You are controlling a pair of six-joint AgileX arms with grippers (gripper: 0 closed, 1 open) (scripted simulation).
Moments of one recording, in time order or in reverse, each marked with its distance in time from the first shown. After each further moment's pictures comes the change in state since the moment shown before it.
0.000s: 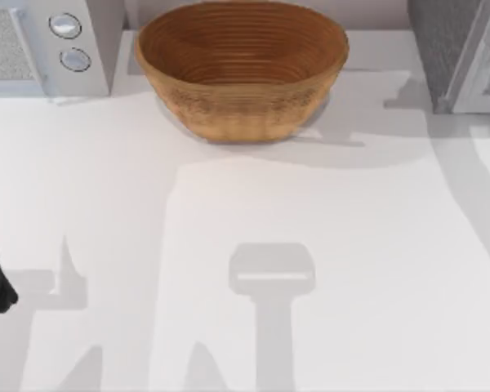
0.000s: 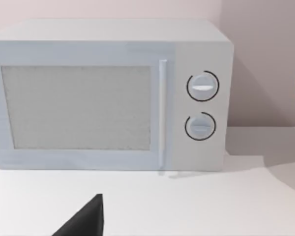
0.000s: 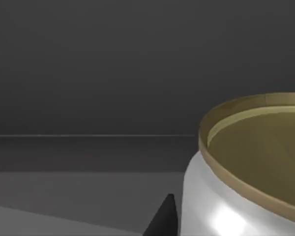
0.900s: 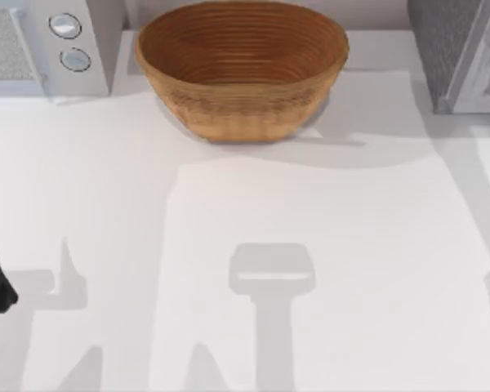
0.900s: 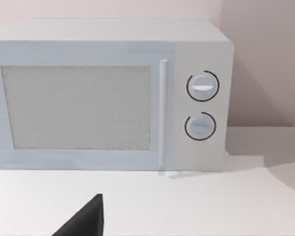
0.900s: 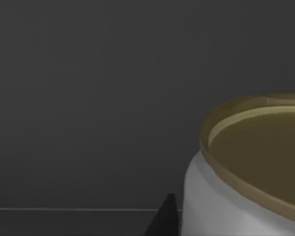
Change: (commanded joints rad) left arm 0.000 0.000 0.000 0.000 0.000 0.000; right arm -0.036 0.341 0.445 -0.118 -0.028 0.001
